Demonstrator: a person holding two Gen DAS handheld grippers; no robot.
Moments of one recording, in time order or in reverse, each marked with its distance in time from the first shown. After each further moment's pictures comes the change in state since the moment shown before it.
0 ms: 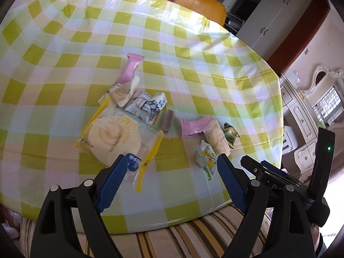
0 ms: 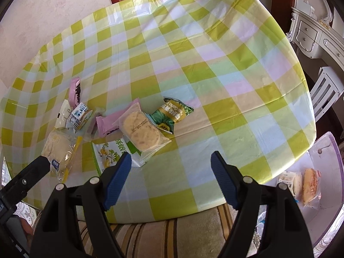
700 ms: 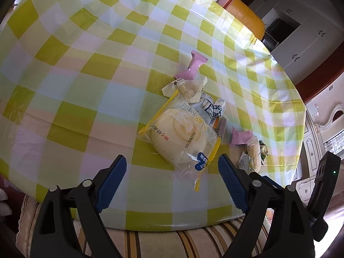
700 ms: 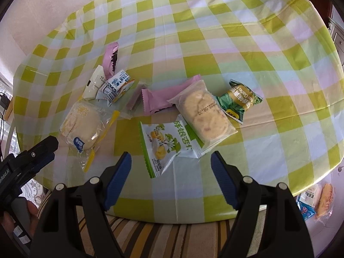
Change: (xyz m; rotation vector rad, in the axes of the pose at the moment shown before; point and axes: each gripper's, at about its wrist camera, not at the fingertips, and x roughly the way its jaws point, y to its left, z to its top) left arm -0.003 0.069 -0.007 -0.210 0.006 0.086; right arm 0.028 0.053 -0.005 -0.114 0.119 0.153
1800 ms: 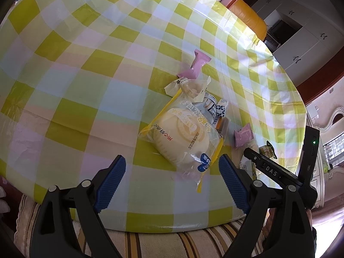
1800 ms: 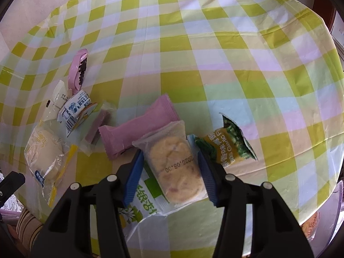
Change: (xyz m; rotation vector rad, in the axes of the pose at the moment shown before) left arm 0.005 0.004 -0.001 -0.023 0.008 -0.005; right arm 0.045 -0.015 0.047 -0.080 0.006 -0.136
